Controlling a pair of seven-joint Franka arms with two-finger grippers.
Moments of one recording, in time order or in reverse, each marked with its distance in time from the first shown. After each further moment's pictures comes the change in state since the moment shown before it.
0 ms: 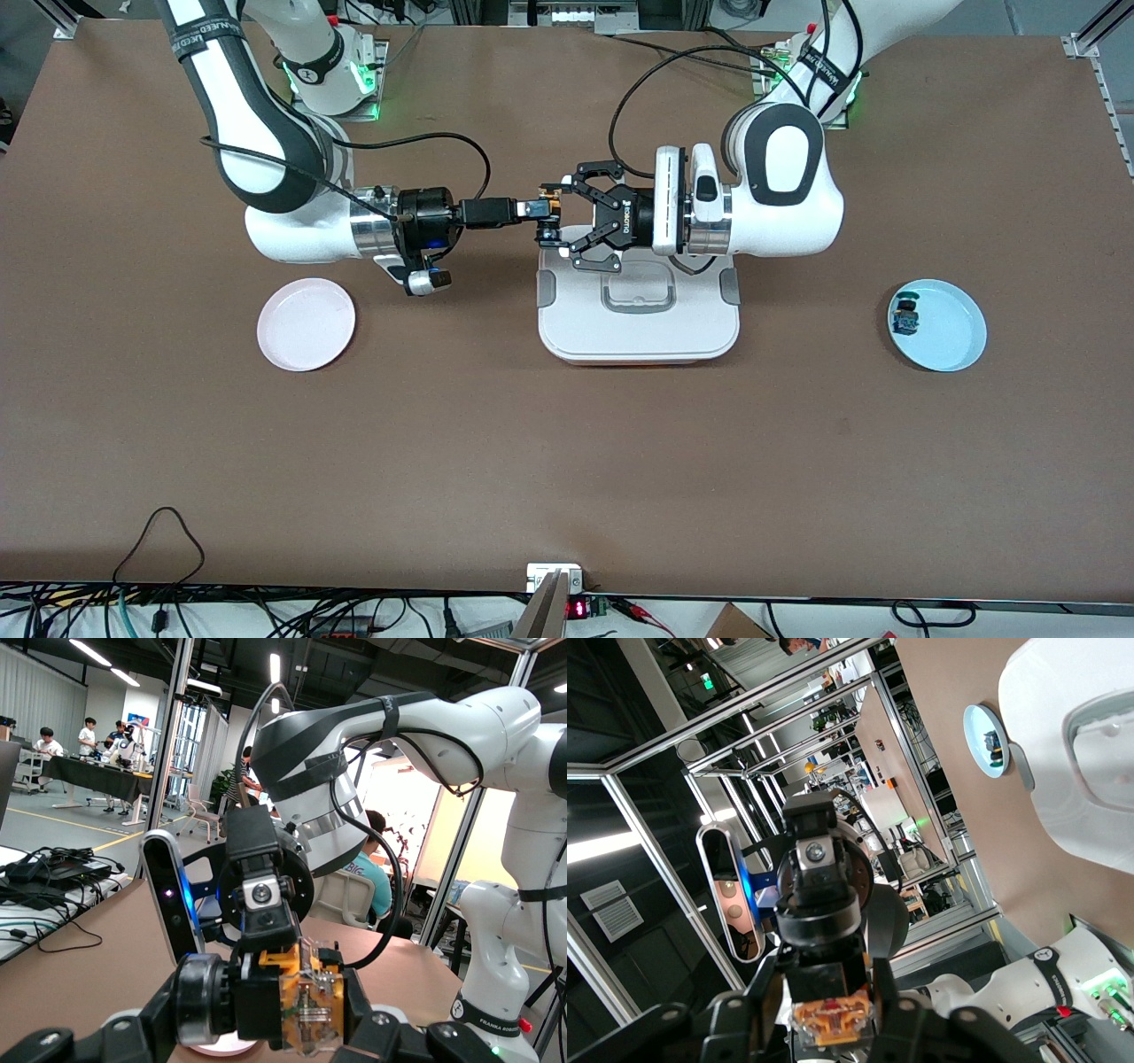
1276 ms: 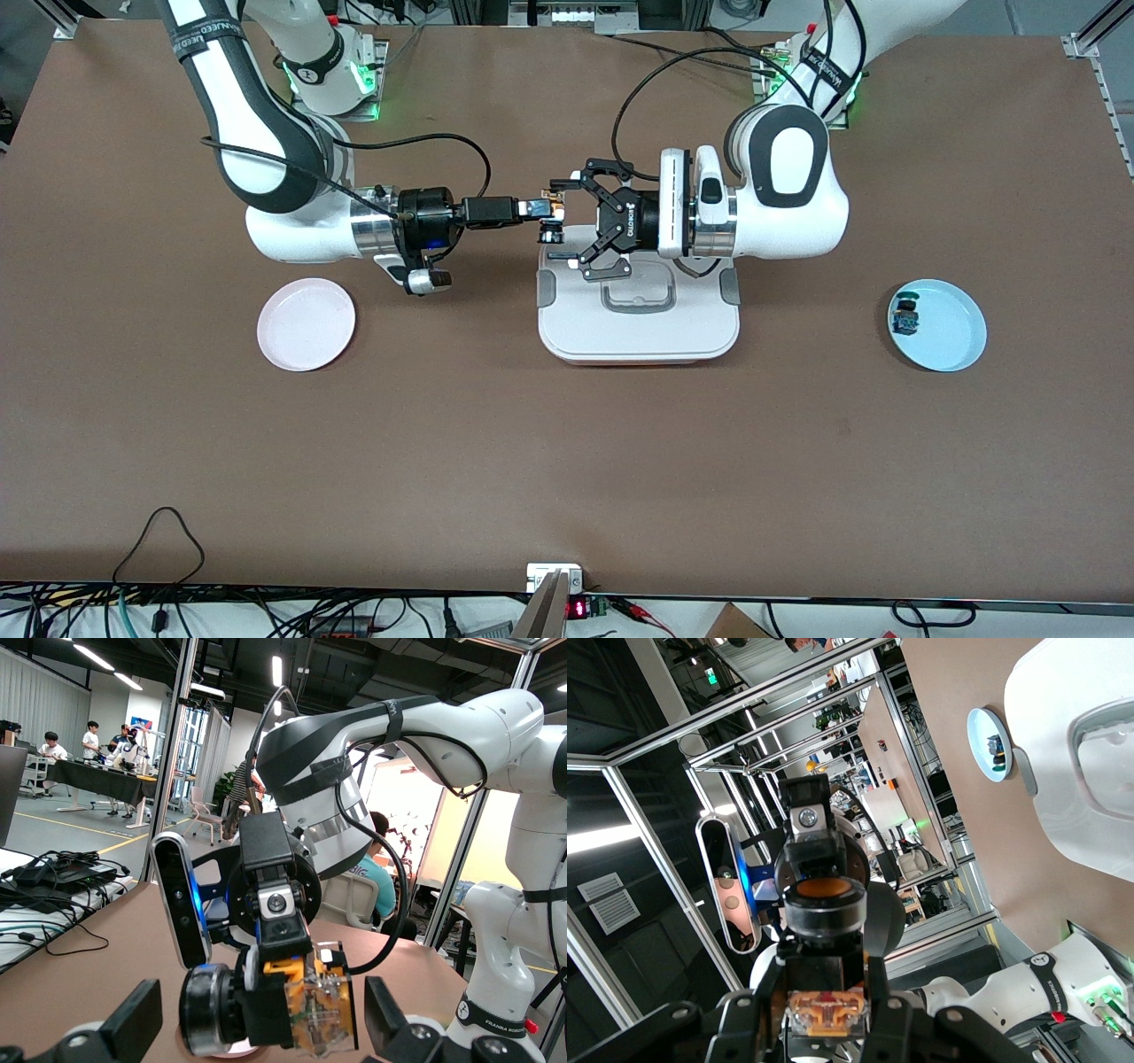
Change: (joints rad) left arm 0.009 -0.003 0.000 0.005 0.005 -0.002 0.011; right arm 0.002 0.000 0.000 0.000 0.001 0.000 -0.030
